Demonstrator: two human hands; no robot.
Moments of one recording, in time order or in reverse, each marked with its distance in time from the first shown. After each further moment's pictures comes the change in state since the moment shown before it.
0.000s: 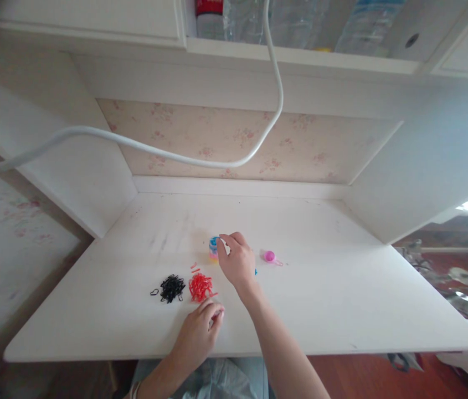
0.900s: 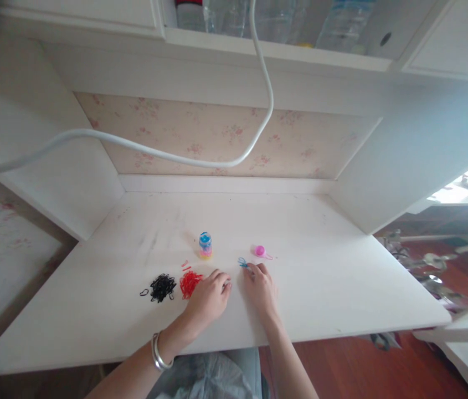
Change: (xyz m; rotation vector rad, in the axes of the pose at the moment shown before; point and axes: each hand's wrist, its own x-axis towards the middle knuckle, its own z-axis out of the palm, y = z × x) left_hand 0.062 0.036 -0.008 0.193 -0.113 0.036; right_hand -0.088 0.111 -0.026 -0.311 -0.184 0.331
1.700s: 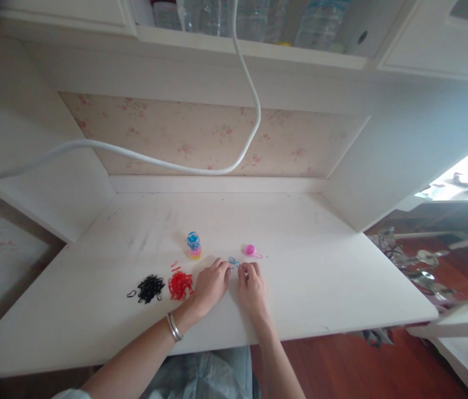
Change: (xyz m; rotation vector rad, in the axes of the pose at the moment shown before) left_hand 0.038 0.021 0.021 0.149 0.015 0.008; right_hand -0.004 0.008 0.001 0.271 0.096 -0.030
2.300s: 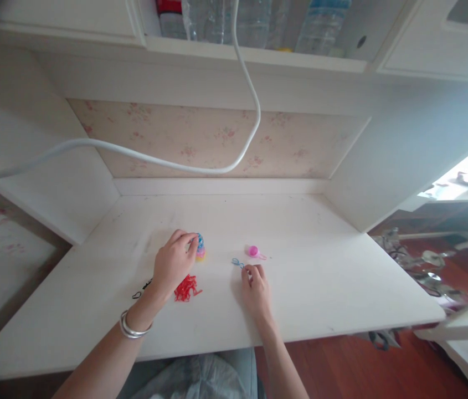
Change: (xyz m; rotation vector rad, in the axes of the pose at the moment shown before) left_hand -0.005 -0.043 -0.102 0.004 0.472 -0.146; right_hand -0.001 0.000 -0.001 0.002 0.002 0.027
